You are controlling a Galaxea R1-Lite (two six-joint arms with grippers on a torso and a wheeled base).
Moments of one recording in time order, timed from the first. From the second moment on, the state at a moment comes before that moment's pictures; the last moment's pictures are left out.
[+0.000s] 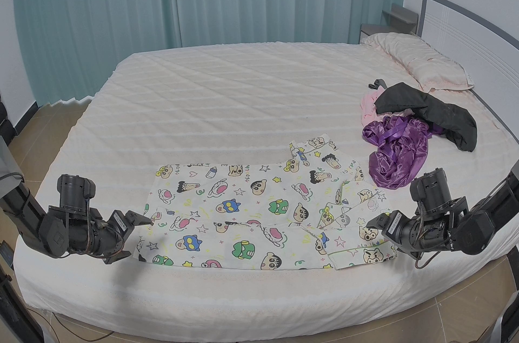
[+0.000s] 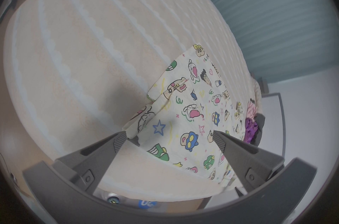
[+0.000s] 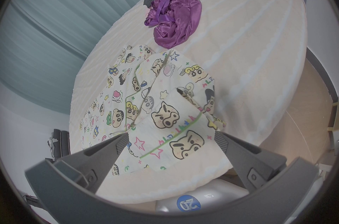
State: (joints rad) left arm 0.02 1.90 -0.50 -0.56 -0.30 -0.89; right arm 0.38 1.87 -0.58 -0.42 -0.13 0.94
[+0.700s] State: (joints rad) left arm 0.02 1.91 -0.47 -0.57 -0.27 -0.56; right arm 0.37 1.77 -0.47 -0.42 -0.13 0.93
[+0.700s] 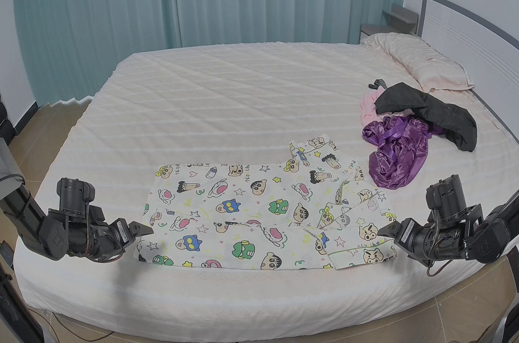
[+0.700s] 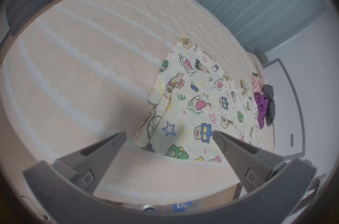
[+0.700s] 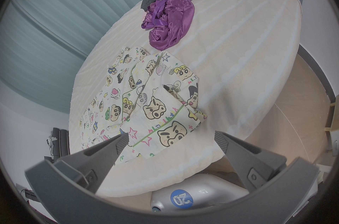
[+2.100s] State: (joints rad) left arm 0.06 1.99 -0.49 -0.58 -0.34 -0.40; right arm 0.36 1.69 -0.33 -0.64 -0.05 0.88
